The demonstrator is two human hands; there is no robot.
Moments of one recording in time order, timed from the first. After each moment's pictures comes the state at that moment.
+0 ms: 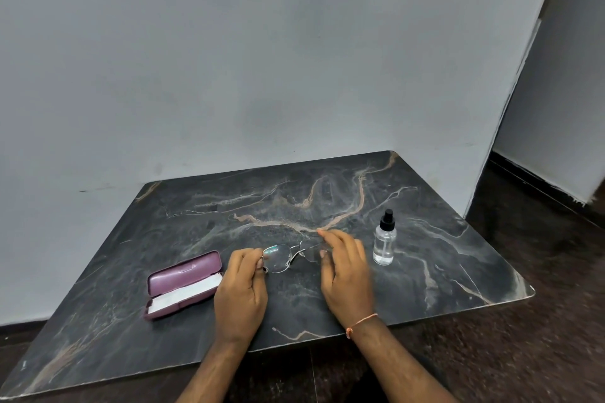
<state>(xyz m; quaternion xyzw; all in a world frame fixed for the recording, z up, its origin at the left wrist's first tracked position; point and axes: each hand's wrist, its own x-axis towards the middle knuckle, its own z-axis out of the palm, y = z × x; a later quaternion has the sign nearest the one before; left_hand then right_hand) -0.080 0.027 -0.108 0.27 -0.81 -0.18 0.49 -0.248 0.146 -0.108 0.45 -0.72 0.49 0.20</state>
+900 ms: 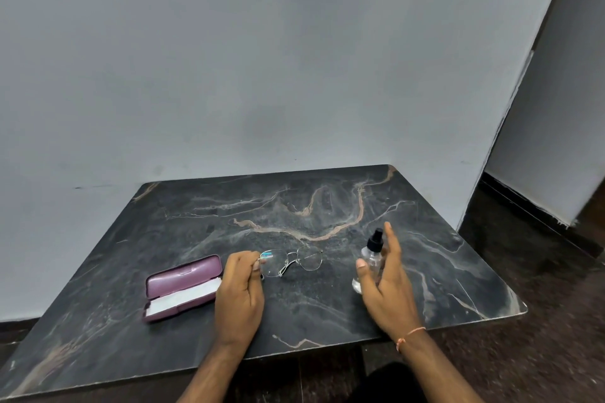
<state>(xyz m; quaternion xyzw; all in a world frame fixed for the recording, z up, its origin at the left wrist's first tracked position) -0.081 0.020 -0.101 0.24 -0.78 -0.28 0.51 -0.280 0.209 -0.082 0.36 -0.79 0.50 0.05</state>
